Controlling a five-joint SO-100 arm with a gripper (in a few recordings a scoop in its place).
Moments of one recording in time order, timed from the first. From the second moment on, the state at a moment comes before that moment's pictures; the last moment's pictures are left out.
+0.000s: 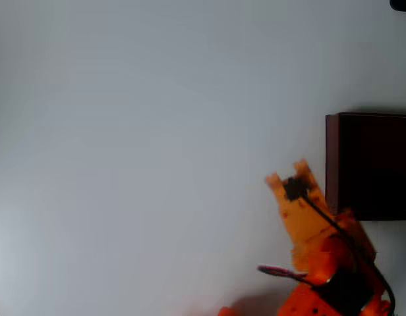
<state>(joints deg) 38.4 121.9 118.3 76.3 15.6</state>
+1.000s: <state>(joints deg) 27.8 118.0 114.6 68.8 -2.1</state>
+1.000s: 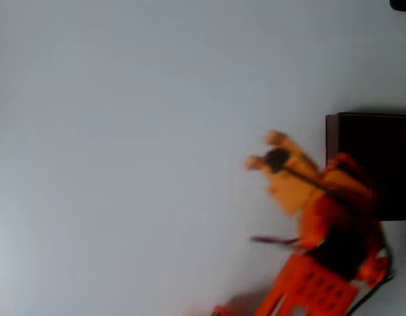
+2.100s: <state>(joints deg) -27.3 192.0 170.9 77.6 -2.5</state>
